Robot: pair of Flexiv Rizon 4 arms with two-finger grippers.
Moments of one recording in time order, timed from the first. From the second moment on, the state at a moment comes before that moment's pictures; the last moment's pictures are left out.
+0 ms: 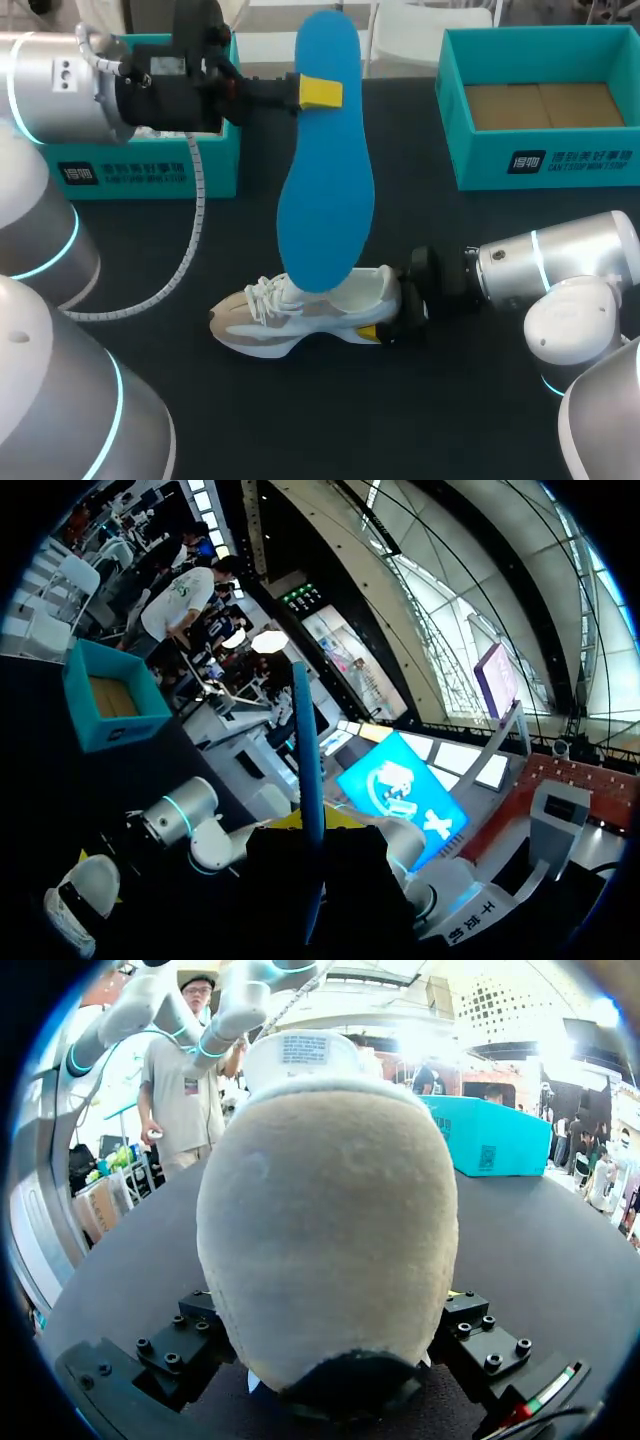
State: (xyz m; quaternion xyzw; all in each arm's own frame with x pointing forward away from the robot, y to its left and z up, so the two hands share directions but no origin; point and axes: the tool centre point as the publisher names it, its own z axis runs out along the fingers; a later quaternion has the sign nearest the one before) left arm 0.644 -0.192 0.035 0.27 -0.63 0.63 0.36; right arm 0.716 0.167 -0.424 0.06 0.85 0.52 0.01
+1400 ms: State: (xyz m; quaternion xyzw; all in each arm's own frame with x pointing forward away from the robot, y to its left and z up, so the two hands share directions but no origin) left arm 0.641 -0.196 0.034 0.27 -0.63 0.63 0.36; right arm 0.717 0.165 -0.427 0.07 0.86 0.51 0.01
